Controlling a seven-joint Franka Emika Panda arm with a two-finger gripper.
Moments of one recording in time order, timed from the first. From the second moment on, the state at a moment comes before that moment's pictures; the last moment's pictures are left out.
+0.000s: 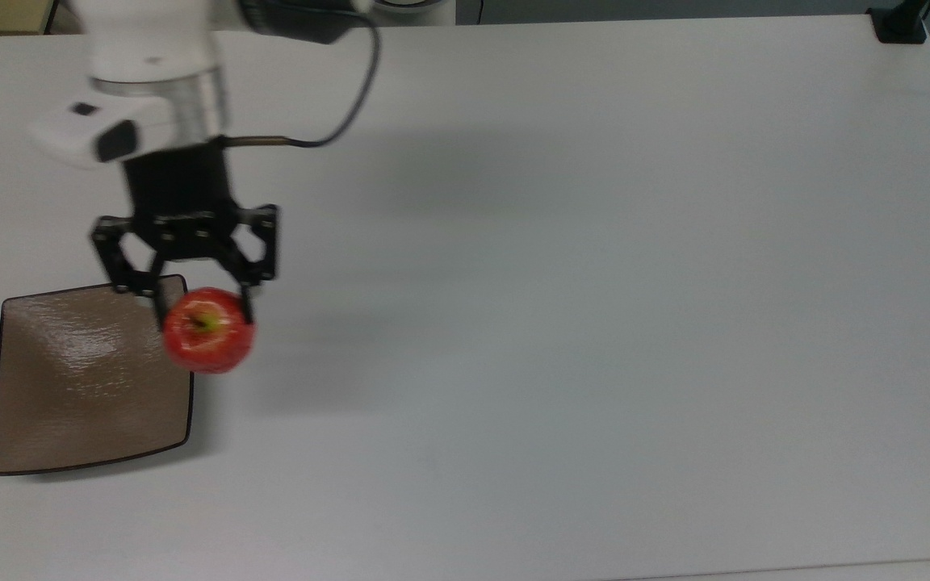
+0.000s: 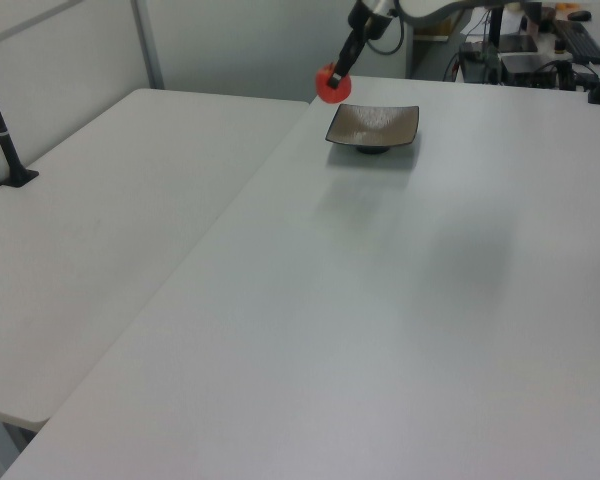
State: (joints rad) arm -0.09 0.54 -0.02 -1.22 0.15 2.32 -0.43
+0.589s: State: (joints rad) arm -0.27 0.61 -0.03 -1.24 0.38 2.42 -0.75
